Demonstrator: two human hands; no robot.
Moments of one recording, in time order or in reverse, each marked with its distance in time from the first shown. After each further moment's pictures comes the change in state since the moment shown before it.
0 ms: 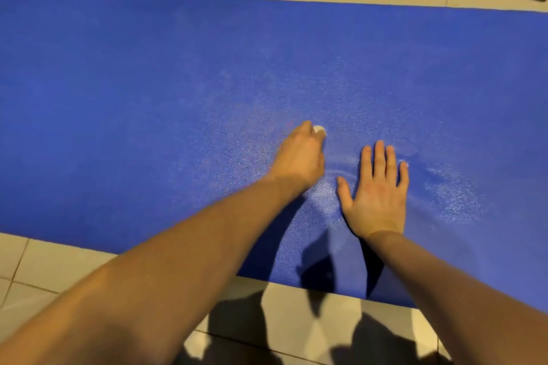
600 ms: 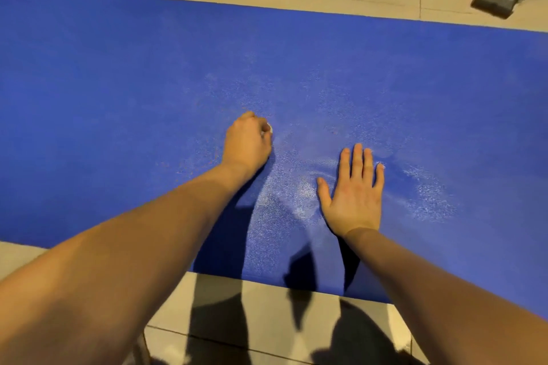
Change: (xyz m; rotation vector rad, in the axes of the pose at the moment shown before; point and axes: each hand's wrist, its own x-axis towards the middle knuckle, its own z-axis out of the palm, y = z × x) left_hand 0.008 -0.049 -0.026 -0.121 0.150 -0.256; right_hand 0.002 0.001 -0.002 -0.010 -0.056 -0.007
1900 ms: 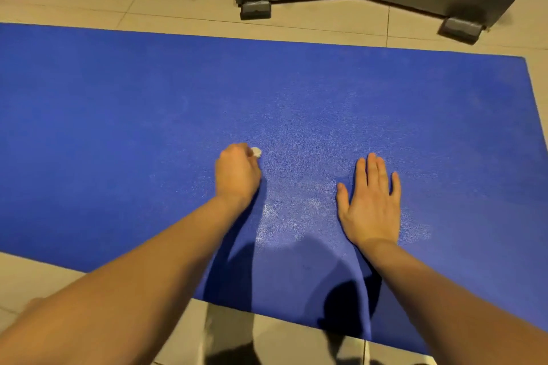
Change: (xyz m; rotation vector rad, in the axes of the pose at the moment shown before) left_hand -0.021 0.067 0.055 -0.046 0.192 -0.271; right_hand 0.033 0.115 -0.001 0.063 0.110 -0.018
